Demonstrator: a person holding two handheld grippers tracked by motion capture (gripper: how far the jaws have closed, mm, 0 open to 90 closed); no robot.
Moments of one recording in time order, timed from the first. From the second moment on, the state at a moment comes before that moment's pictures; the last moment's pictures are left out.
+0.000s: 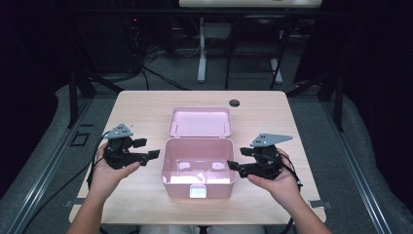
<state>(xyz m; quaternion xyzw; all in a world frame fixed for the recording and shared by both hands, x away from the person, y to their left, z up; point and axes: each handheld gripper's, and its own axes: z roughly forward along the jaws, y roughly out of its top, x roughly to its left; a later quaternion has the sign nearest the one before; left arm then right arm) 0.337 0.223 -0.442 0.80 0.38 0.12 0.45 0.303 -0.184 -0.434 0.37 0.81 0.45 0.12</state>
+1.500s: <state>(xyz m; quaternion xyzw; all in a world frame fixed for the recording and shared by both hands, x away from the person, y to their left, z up) 0.334 0.236 -0.438 0.80 0.38 0.14 0.43 0.357 -0.251 -0.466 0.46 0.82 0.32 0.13</state>
